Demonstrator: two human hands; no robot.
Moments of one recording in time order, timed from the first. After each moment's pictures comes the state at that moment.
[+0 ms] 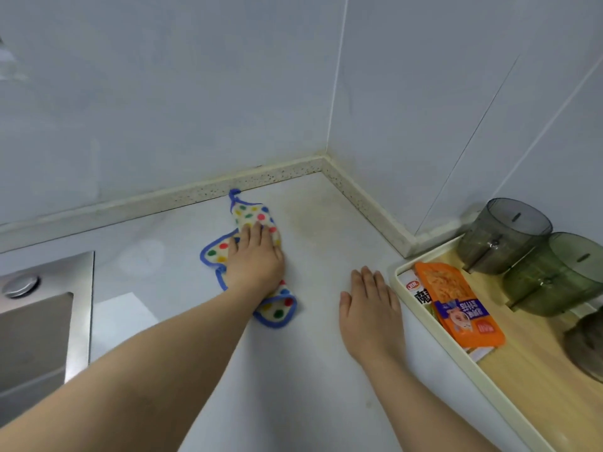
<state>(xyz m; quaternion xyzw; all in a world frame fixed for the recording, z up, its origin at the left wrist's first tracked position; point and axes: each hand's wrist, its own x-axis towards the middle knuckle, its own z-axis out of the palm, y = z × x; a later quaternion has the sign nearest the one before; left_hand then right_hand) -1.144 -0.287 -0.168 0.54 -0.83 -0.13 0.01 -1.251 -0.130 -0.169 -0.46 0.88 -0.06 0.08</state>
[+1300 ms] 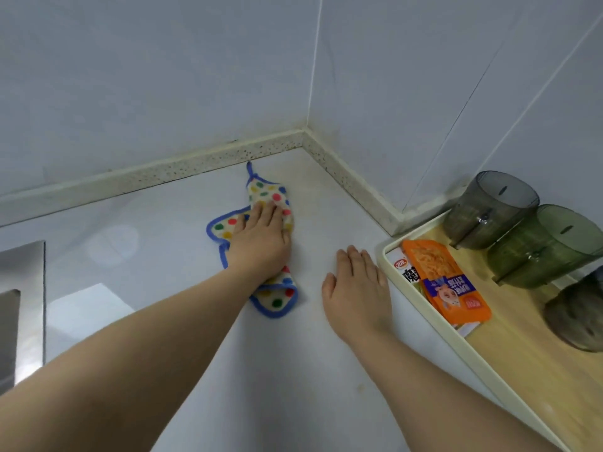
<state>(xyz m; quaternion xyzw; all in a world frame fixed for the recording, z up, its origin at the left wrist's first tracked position) -1.170 -0.282 -0.175 0.45 -0.88 -0.14 0.01 -1.248 -0.137 -0.165 -0.46 0.89 -0.05 0.06</state>
